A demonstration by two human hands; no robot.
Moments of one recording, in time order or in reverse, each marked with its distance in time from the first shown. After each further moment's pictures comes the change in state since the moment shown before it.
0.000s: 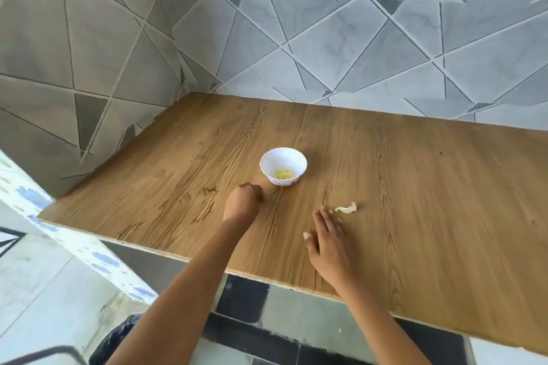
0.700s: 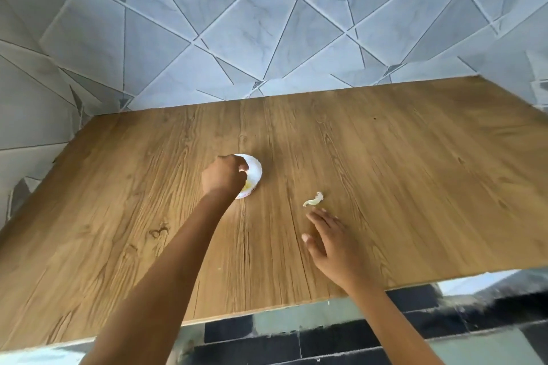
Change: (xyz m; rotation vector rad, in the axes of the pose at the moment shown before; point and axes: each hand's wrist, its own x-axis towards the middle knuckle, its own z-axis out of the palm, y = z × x) left_hand 0.076 0.070 -0.018 0.169 -0.074 0.203; right_hand -0.023 0.014 -0.019 0.049 0.072 0.236
